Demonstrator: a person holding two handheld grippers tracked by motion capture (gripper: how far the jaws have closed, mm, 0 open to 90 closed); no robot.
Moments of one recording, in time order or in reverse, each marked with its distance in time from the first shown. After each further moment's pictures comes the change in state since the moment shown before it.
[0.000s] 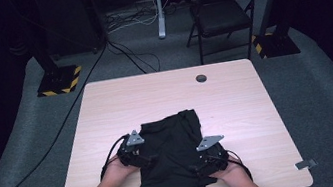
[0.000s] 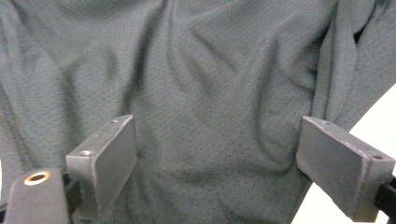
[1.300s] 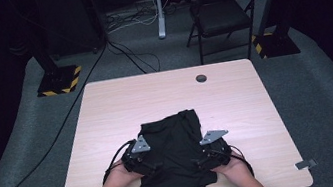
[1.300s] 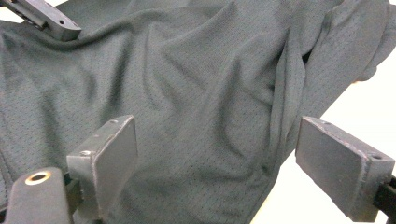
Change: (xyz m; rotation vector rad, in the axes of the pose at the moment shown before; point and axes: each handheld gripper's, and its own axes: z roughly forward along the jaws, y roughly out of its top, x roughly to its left) left arm -0.023 0.001 -0.002 0.008 -0.053 0.066; right arm -0.012 0.006 -0.010 -0.040 -0.035 0.025
